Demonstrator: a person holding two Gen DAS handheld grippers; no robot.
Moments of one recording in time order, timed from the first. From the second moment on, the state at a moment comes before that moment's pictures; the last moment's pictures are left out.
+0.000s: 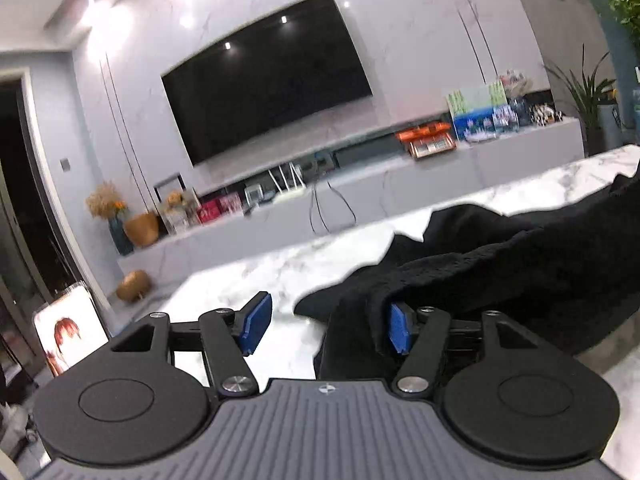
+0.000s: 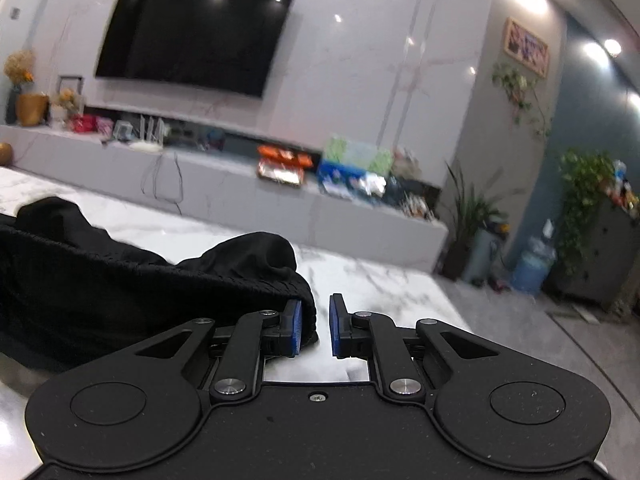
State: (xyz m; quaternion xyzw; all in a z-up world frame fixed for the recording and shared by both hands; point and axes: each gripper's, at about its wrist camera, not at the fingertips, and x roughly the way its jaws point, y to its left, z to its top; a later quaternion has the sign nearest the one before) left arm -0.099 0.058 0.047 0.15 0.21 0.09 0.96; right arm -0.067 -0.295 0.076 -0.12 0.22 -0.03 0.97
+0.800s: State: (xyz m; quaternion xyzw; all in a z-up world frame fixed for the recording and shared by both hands) left arm -0.120 0.059 0.013 0.04 0.35 0.02 0.94; right arm -0.056 -0.303 0.051 -0.10 0.31 -0.01 0.94
